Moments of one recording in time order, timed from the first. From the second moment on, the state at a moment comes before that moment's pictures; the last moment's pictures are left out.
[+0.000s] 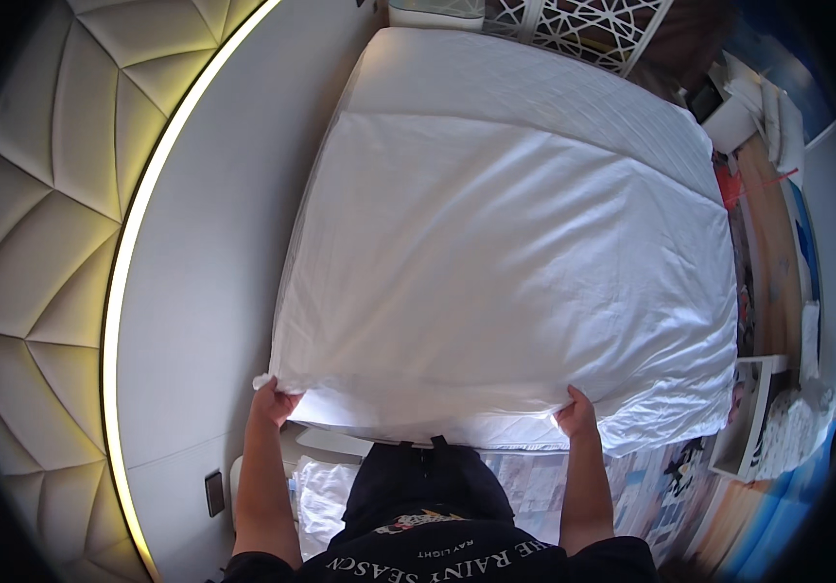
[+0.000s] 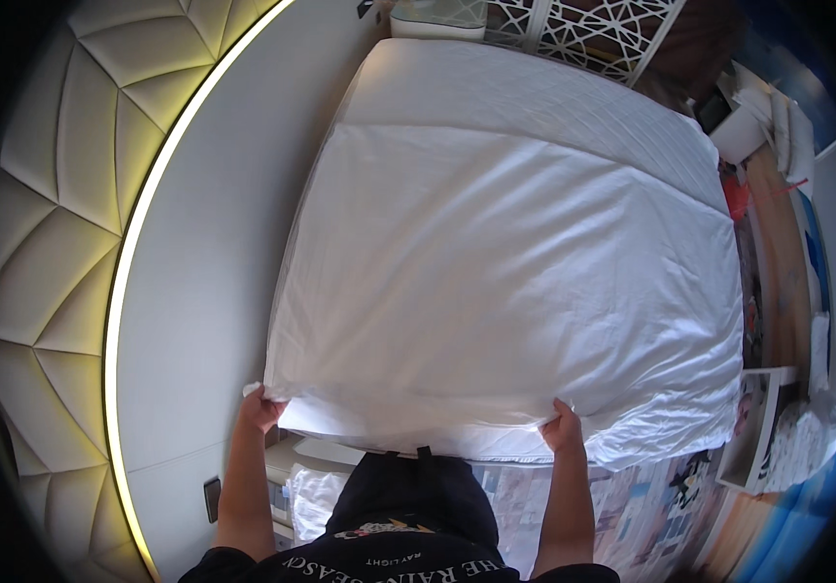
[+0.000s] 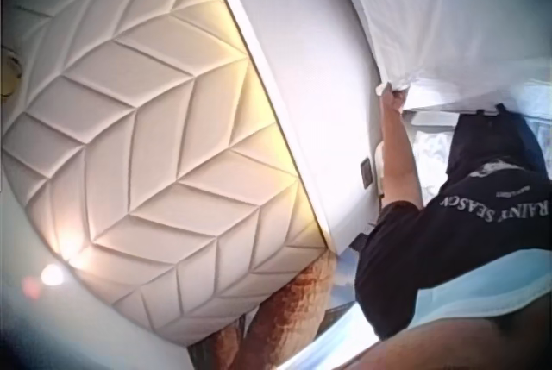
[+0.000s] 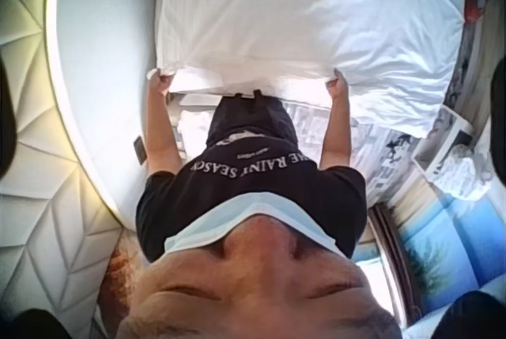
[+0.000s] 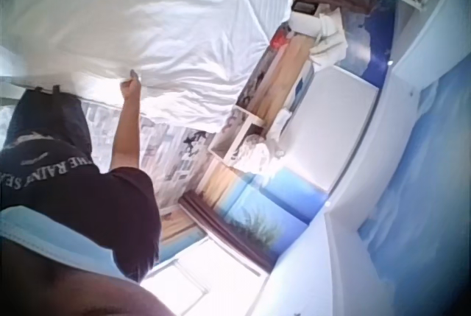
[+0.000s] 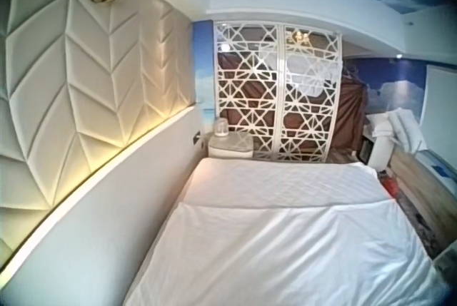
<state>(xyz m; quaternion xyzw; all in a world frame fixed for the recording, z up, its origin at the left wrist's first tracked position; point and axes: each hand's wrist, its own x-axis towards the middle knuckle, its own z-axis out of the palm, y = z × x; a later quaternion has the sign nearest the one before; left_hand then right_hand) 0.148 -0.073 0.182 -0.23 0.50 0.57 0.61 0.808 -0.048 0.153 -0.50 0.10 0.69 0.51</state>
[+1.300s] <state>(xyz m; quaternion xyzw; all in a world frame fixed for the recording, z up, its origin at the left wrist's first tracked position) 0.197 0.194 -0.036 -0.06 0.67 0.60 0.44 0.671 0.118 -0.004 -0.61 0.04 0.69 0.38</state>
